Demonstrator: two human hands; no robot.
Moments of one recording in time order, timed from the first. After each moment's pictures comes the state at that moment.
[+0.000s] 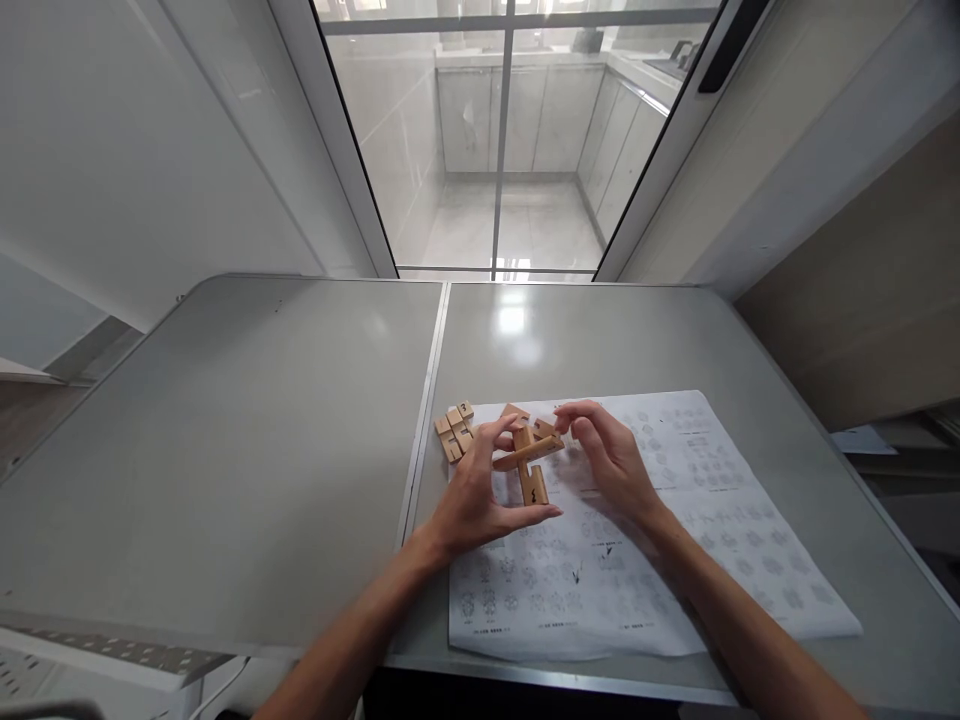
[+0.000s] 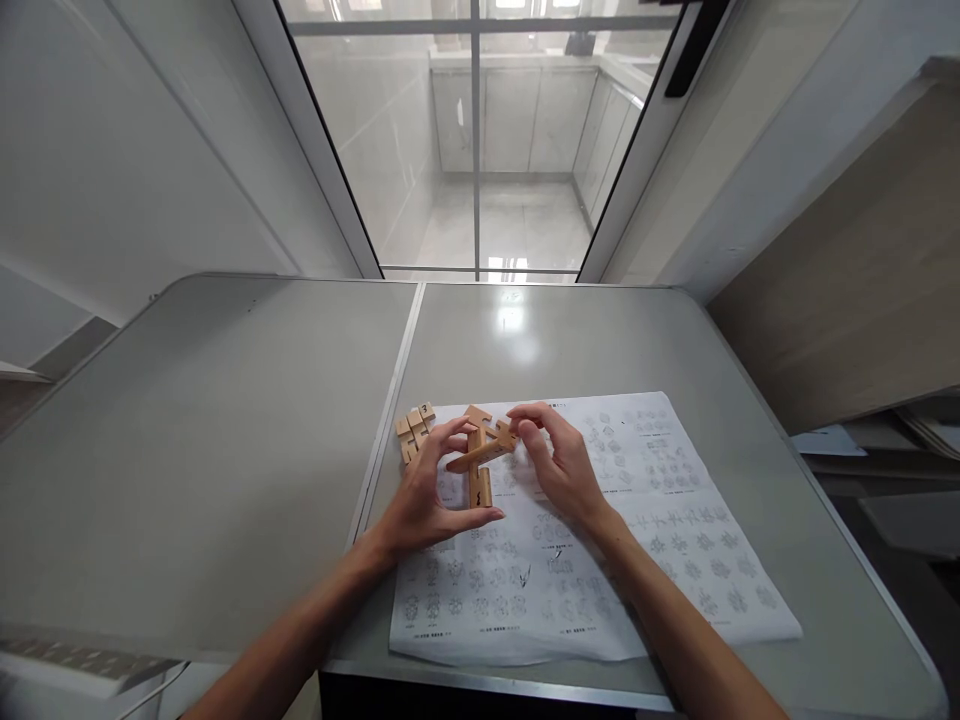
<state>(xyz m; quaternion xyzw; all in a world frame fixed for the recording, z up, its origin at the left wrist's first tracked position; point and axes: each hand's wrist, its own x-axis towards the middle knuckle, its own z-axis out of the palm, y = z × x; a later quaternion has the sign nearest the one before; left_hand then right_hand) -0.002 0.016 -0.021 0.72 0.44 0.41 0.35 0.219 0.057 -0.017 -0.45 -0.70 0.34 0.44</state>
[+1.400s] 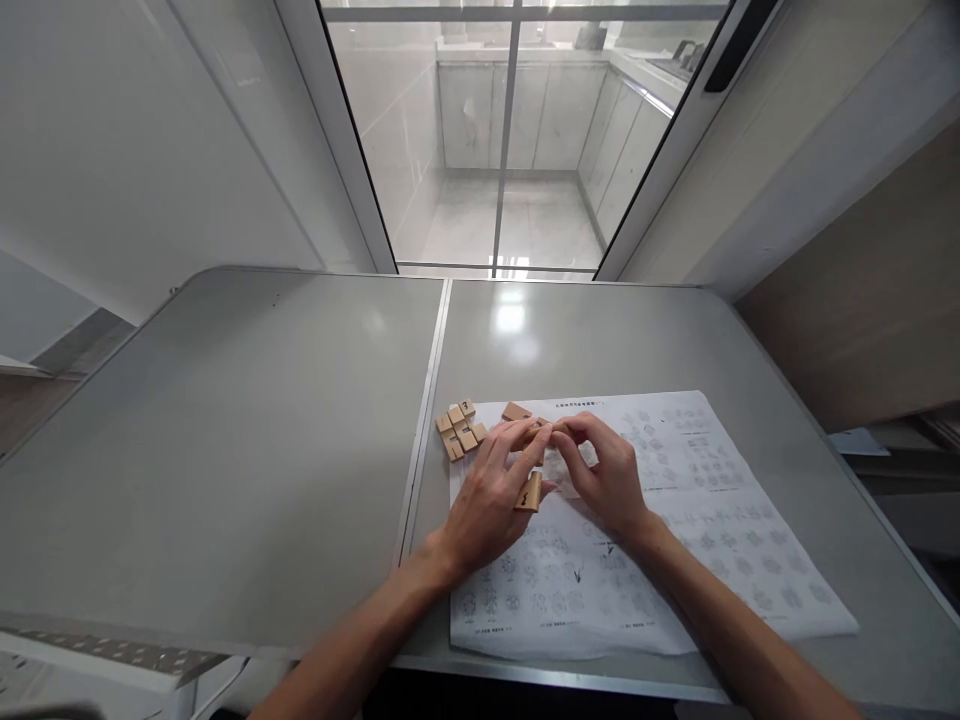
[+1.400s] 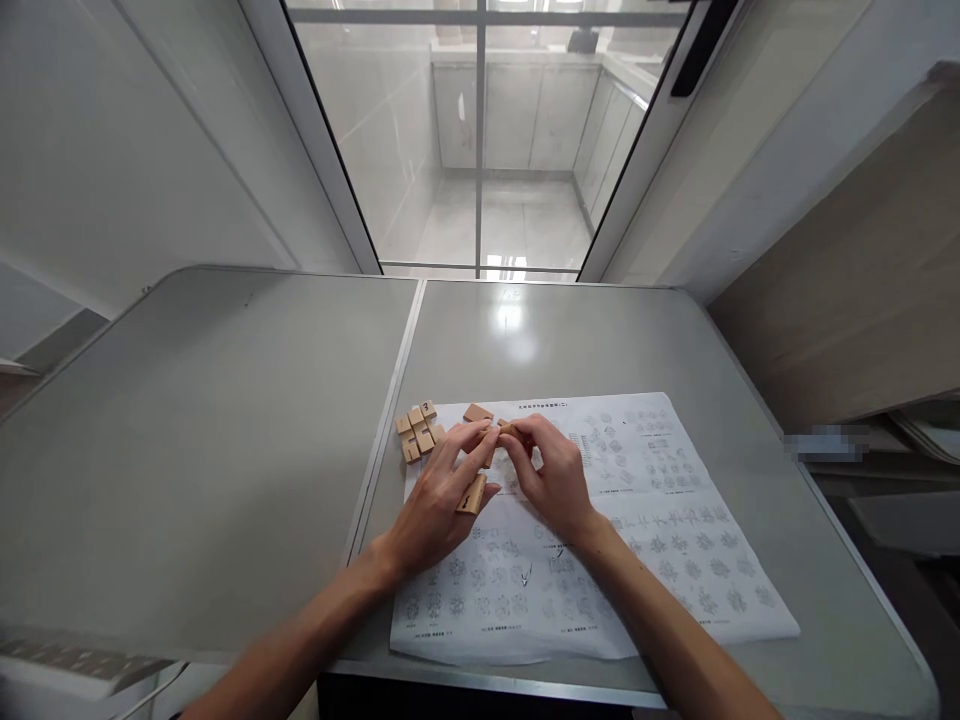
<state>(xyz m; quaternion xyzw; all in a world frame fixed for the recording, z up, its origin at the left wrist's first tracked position) 0.015 0.012 -0.024 0.82 0.40 0.39 0.15 0.205 0.047 -0.024 -0.43 -0.73 0.22 0.48</state>
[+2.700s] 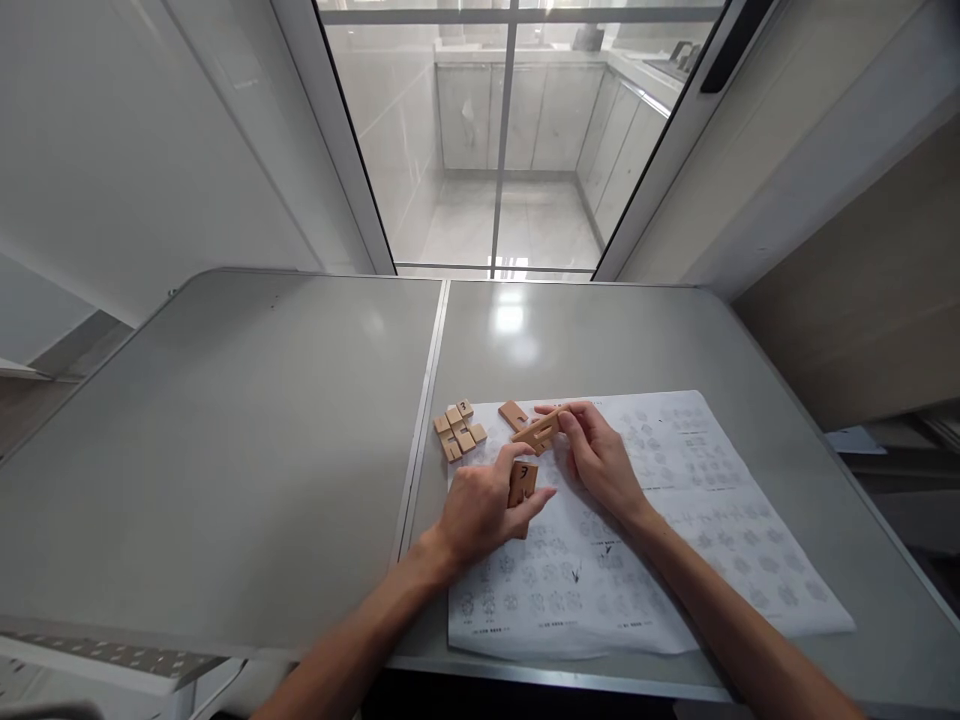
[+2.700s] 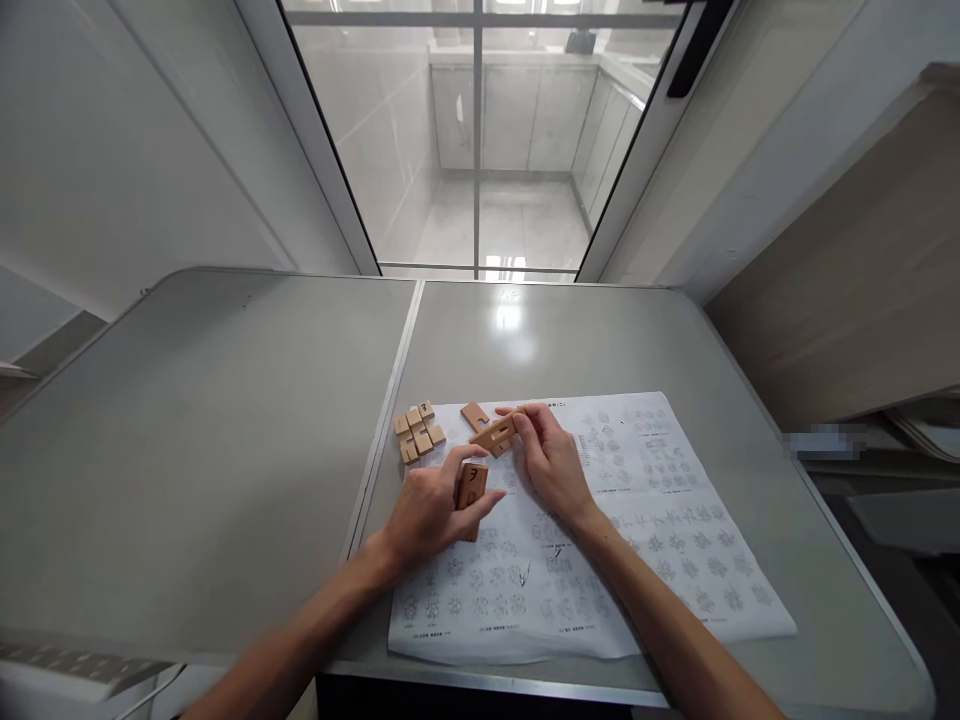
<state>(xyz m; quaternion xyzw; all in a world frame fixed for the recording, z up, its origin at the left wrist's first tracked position) 0.012 0.006 -0.032 0.79 0.51 0.30 0.16 0.208 0.057 -0.028 -0.52 -0.60 0.42 0.43</state>
